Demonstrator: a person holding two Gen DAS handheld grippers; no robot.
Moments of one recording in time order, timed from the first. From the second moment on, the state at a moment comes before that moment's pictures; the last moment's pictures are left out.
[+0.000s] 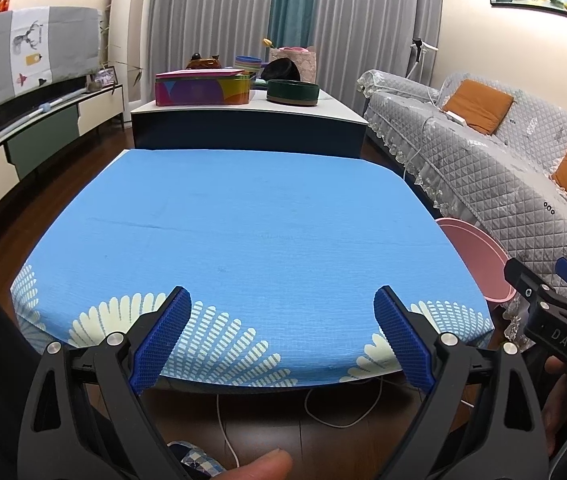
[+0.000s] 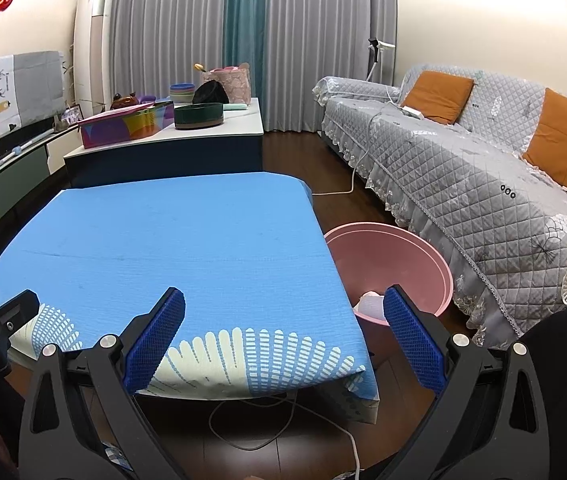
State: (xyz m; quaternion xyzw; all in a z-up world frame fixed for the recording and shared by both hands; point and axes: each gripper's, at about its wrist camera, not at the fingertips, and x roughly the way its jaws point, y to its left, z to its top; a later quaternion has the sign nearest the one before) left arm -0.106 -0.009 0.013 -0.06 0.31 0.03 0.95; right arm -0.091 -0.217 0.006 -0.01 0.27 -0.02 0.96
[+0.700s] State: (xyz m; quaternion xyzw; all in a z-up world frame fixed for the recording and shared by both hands) left arm -0.103 -0.011 0.013 -0.05 0.31 0.03 0.95; right arm -0.091 -0.217 0.007 -0.01 0.27 -0.02 0.96
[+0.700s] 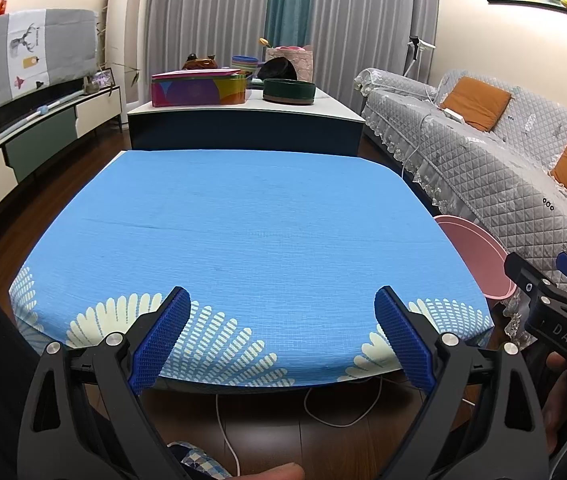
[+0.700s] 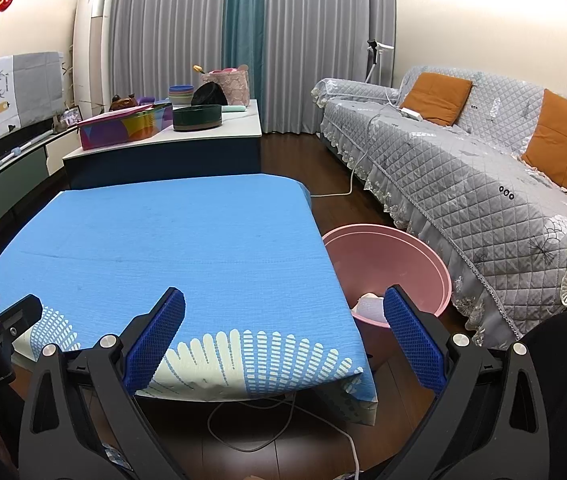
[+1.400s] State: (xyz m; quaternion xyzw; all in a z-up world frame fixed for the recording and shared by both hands) left arm -0.100 -0.013 0.011 -0.05 0.31 0.02 0.95; right arm -0.091 -0.218 0.007 -0.01 0.27 -0.02 0.96
